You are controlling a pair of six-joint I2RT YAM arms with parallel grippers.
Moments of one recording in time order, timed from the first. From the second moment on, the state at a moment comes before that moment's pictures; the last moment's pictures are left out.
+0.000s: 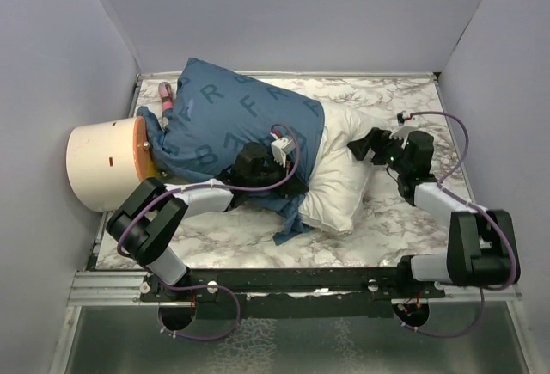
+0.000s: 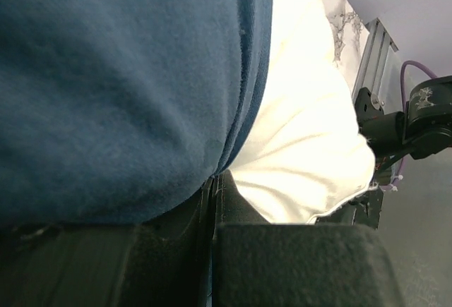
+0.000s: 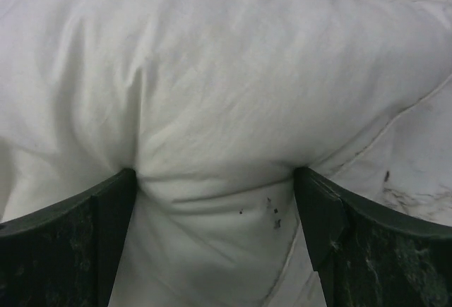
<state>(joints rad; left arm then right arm) -0.70 1.59 0.71 0.48 0.56 -0.47 0.04 1.28 0.55 0.41 -0.37 0.35</state>
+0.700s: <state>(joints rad) -0.67 1.43 1.30 -0.39 0.48 -0.23 0.05 1.00 0.23 0.81 -0.48 0.38</state>
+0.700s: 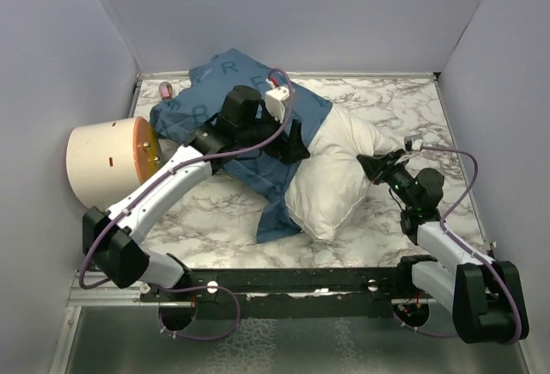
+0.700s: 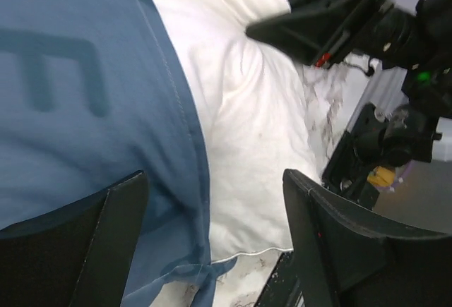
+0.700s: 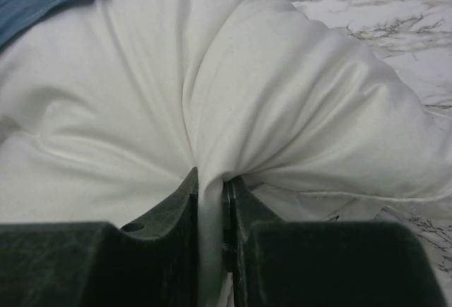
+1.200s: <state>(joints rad) -0.88 1.71 1.96 -0.61 -0.08 0.06 0.08 1.03 0.21 0.86 -0.48 0.35</state>
